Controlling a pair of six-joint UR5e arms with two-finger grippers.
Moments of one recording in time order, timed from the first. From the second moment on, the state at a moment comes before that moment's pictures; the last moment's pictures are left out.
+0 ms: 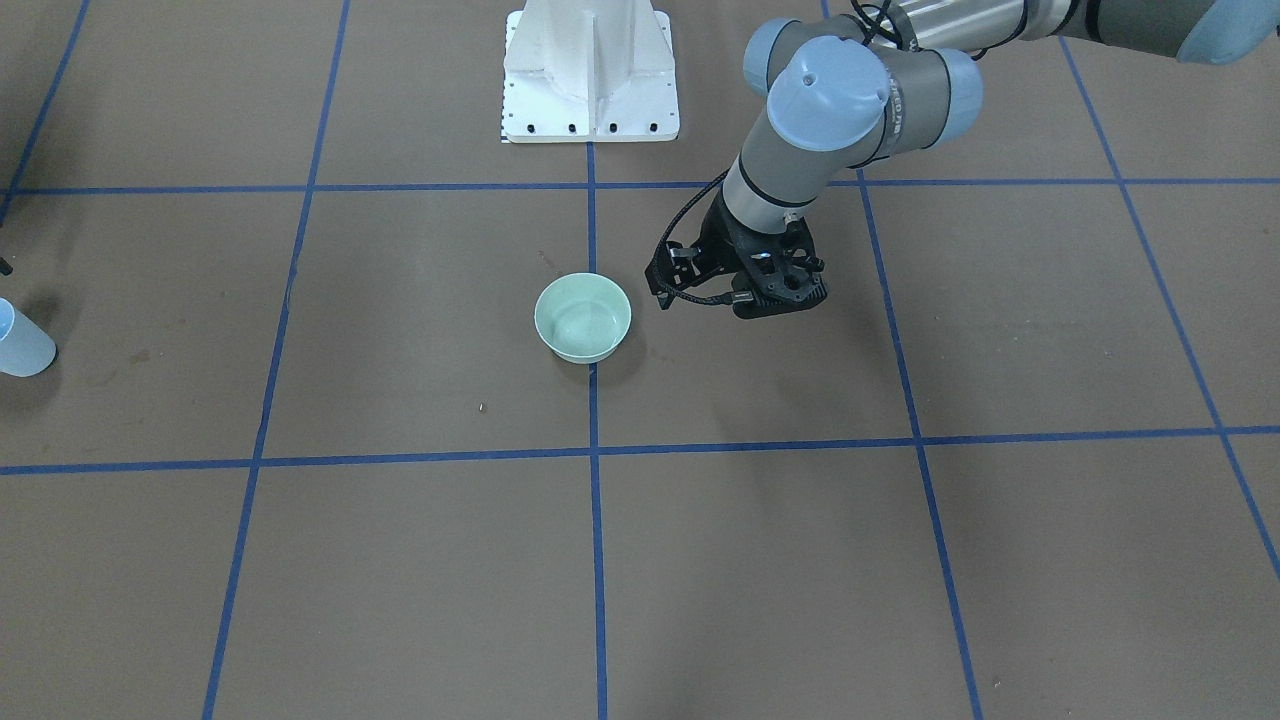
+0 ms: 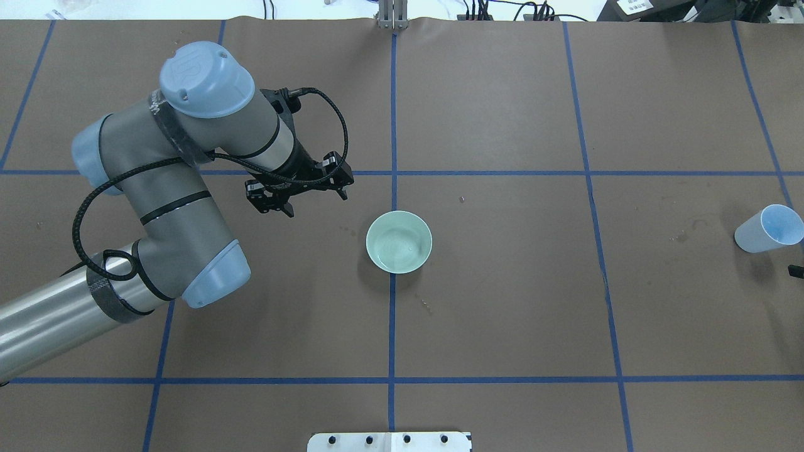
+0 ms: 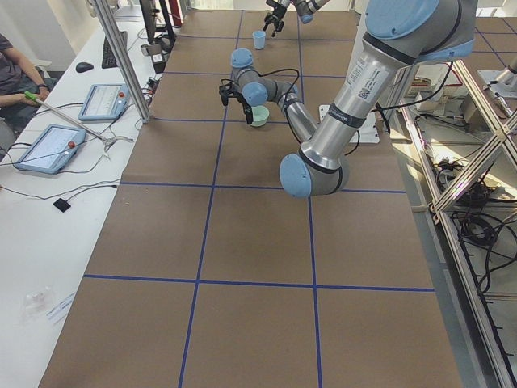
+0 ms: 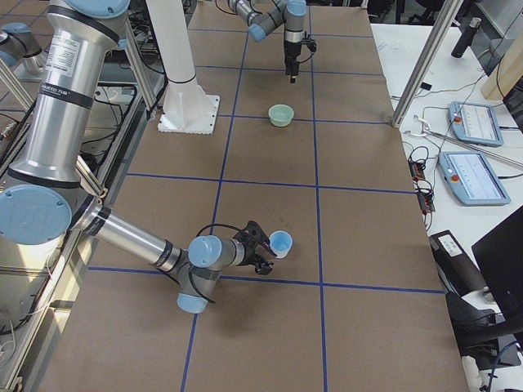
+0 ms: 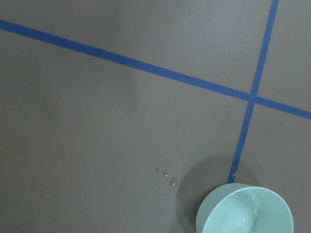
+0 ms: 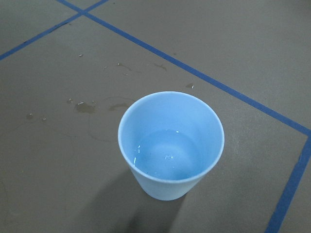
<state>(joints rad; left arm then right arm) -0.69 -2.22 -1.70 -1.69 -2.13 -1.41 1.09 -1.85 1.22 0.24 2.08 0.43</state>
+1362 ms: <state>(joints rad) -0.69 -2.20 -1.72 -1.68 -2.13 -1.41 1.06 -1.79 1.19 0.24 2.06 0.47</state>
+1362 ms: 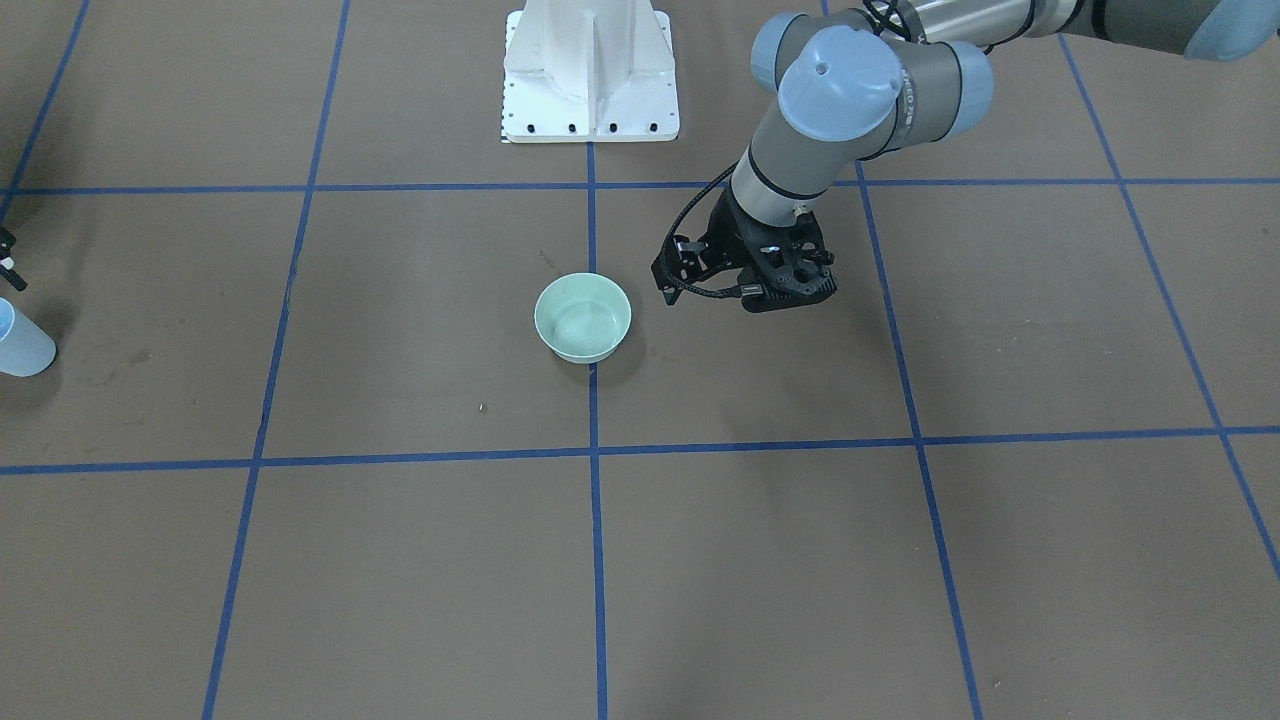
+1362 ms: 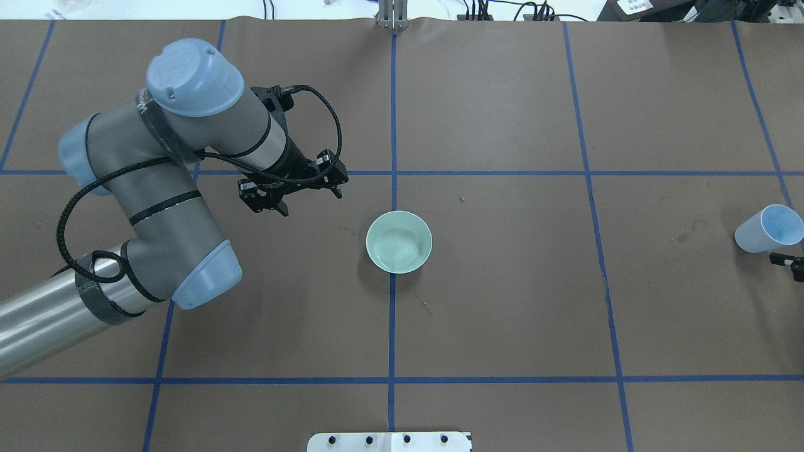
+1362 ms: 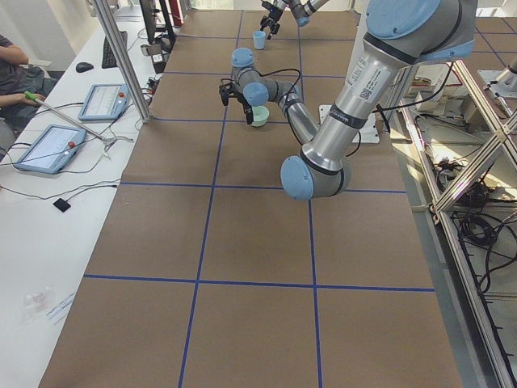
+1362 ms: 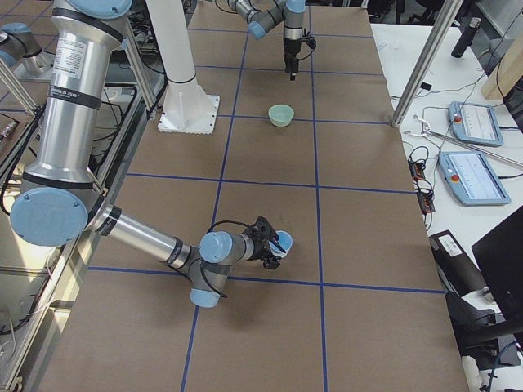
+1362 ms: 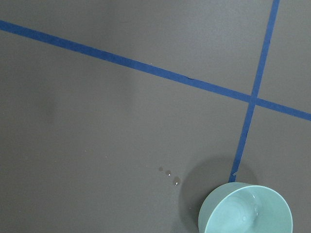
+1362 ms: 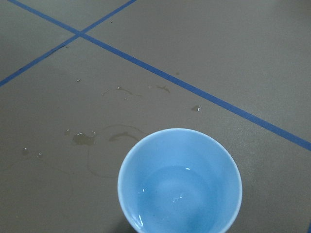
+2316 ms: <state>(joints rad) -0.69 -2.20 -1.73 -1.67 -2.13 -1.41 1.01 -1.76 1.16 0.24 2.01 0.47</state>
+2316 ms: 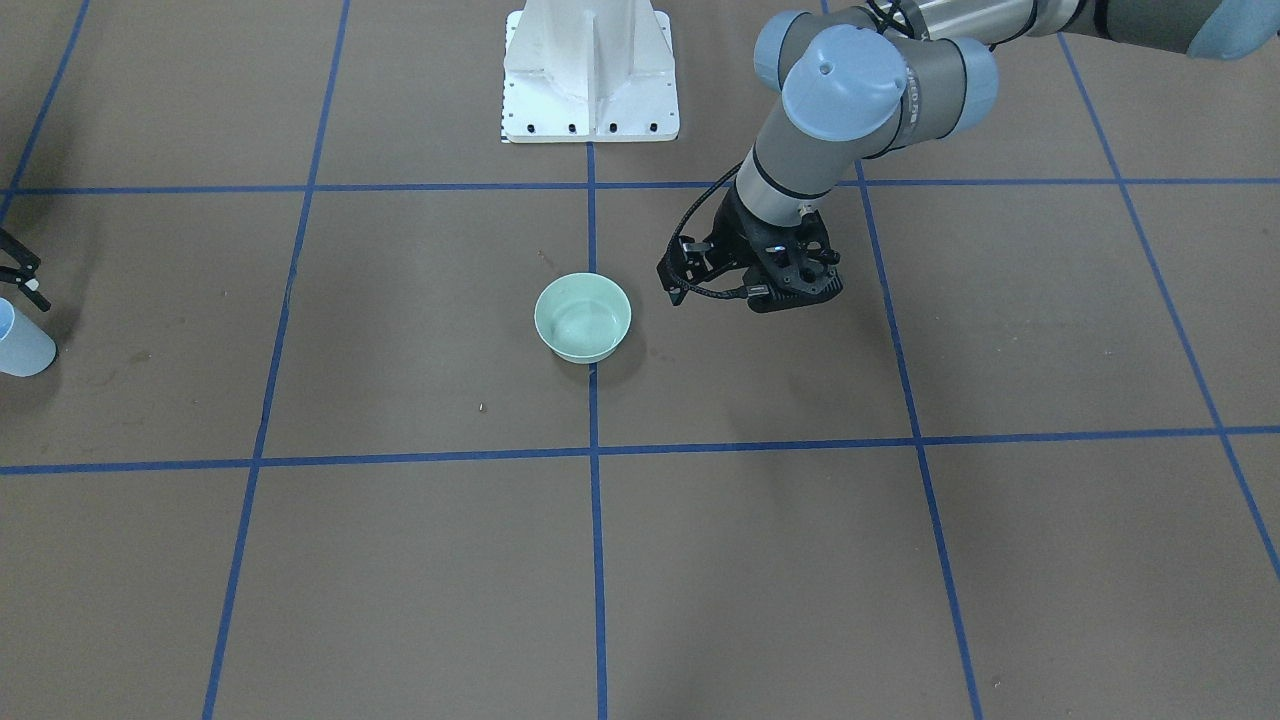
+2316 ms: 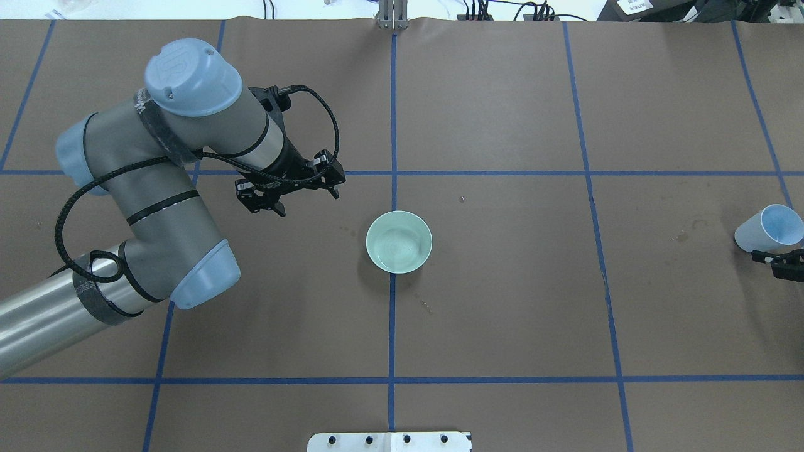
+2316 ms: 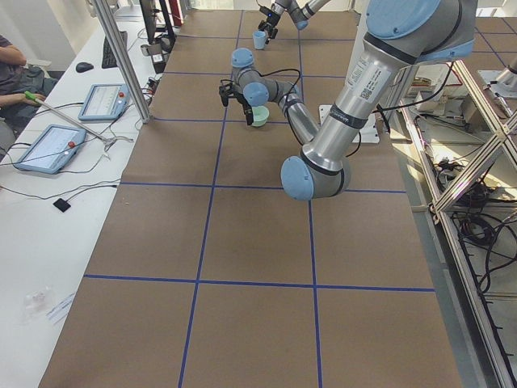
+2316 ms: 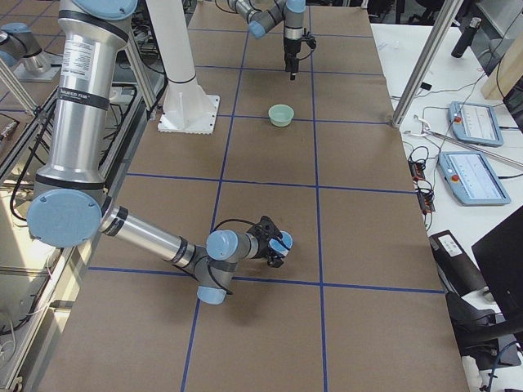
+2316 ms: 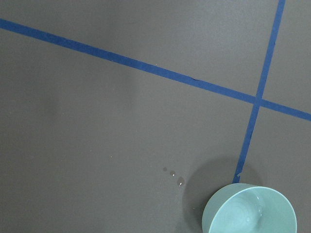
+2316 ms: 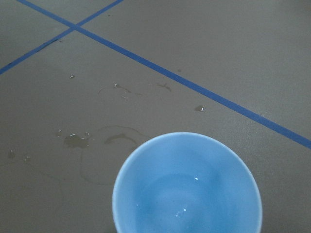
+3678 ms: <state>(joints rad) -0.70 -2.19 -1.73 -1.67 -2.13 -1.40 1.01 -1.75 1.15 0.24 1.98 0.47</state>
